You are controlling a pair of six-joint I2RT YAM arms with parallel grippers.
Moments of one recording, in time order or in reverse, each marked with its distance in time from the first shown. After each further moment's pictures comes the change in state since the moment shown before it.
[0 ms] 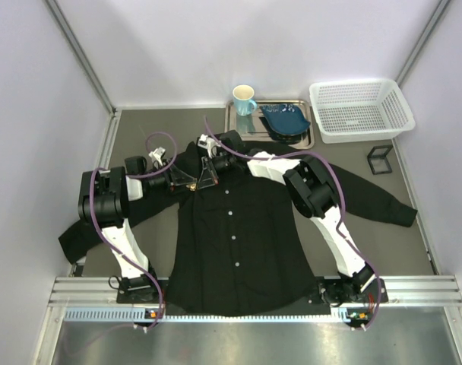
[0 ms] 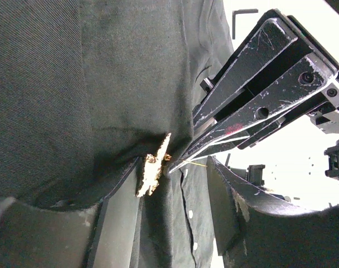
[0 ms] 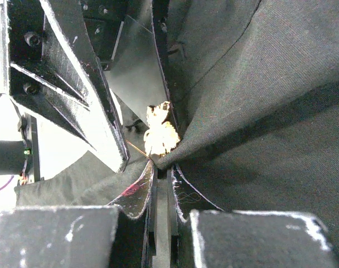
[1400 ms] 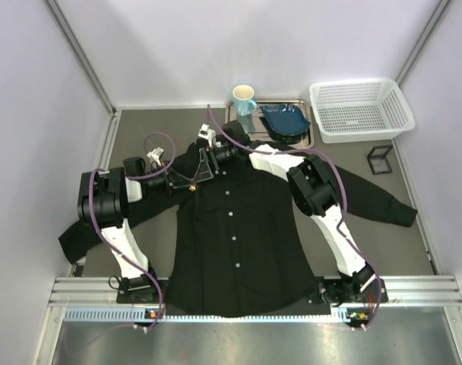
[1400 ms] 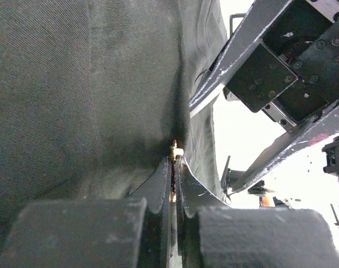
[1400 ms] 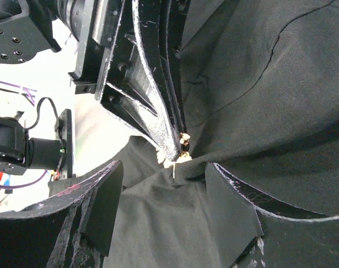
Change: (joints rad) left arm 0.010 -0.002 -0.016 0.045 0.003 -0.018; right arm -0.032 0.010 0.108 -0.044 -0.110 0.051
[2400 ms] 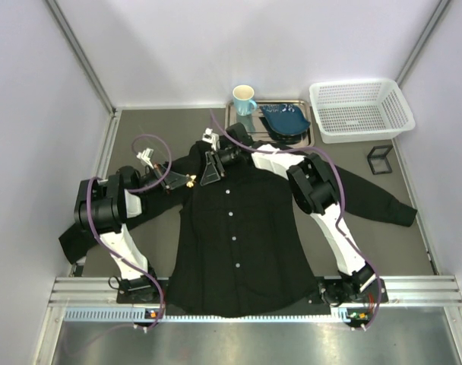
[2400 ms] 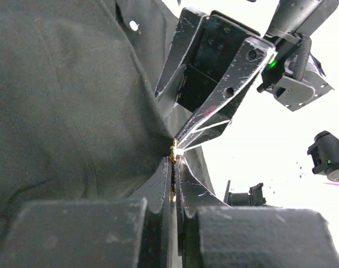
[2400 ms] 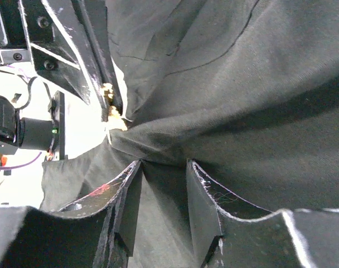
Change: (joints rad) left arm 0.030 -0.064 -0.219 0.592 -0.037 -0.295; right arm -0.026 0.032 0.000 -0.080 -0.055 -0.104
